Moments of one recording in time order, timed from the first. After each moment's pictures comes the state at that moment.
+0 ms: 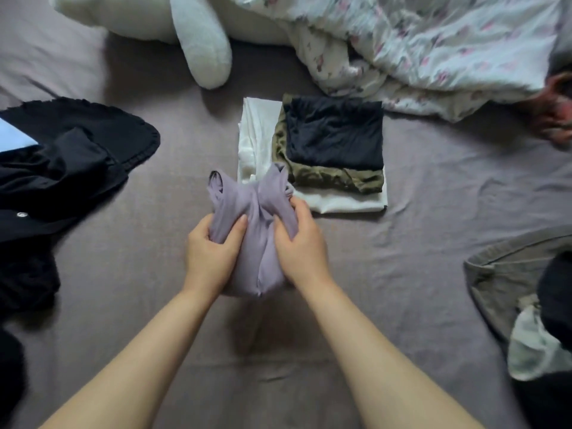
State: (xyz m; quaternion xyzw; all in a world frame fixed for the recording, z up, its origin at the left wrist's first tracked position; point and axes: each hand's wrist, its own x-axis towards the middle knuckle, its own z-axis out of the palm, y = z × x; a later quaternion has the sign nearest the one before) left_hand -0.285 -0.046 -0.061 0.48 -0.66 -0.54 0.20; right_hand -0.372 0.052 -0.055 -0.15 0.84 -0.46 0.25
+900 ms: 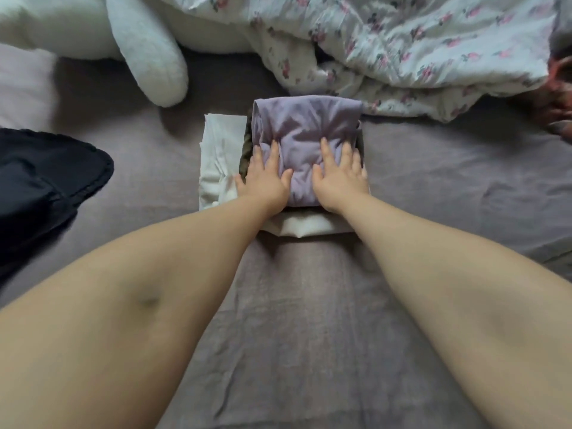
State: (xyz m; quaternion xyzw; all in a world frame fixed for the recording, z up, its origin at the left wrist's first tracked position) left_hand -0.491 -0.064 -0.132 0.36 -0.88 -0.28 -0.13; right_hand -0.573 0.046 -0.135 -0.23 0.95 -0.08 0.19
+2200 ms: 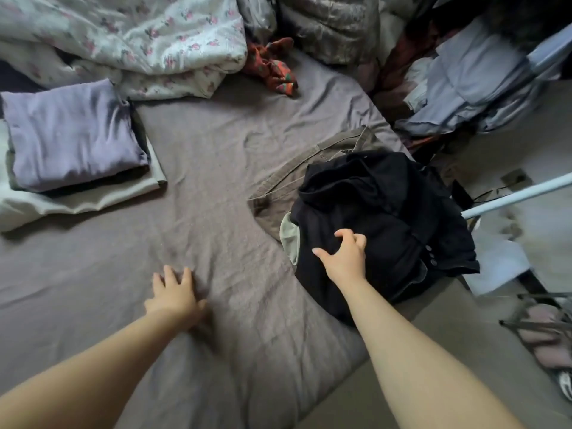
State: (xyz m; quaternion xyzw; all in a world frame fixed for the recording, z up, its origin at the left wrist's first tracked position) left_hand -0.329 0.209 -0.114 0.19 -0.89 -0.14 -0.39; right_hand -0.426 0.477 -0.046 0.19 0.94 -0.25 0.12
